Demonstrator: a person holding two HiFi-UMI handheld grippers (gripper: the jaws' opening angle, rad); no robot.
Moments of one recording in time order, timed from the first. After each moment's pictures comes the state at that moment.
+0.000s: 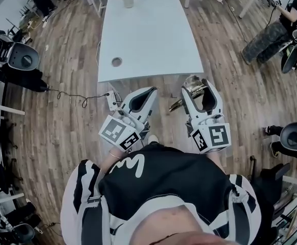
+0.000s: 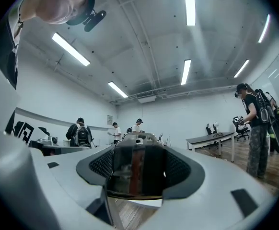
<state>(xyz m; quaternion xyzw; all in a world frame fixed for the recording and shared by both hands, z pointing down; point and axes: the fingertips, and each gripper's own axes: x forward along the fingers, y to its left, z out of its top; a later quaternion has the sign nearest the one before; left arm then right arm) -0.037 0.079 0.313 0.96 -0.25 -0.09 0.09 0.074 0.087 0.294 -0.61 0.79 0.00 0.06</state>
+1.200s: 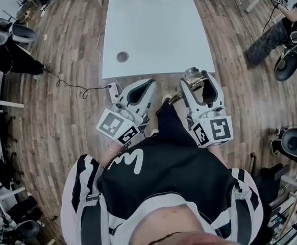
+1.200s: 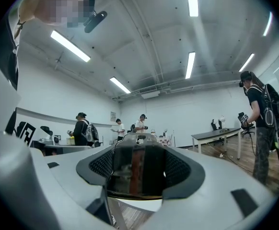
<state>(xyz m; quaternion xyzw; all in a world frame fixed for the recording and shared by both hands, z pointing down) -0.074 0.018 0.328 0.95 -0.27 -0.10 0.10 0.035 0.022 0.309 -0.59 0.81 -0.02 0.04</state>
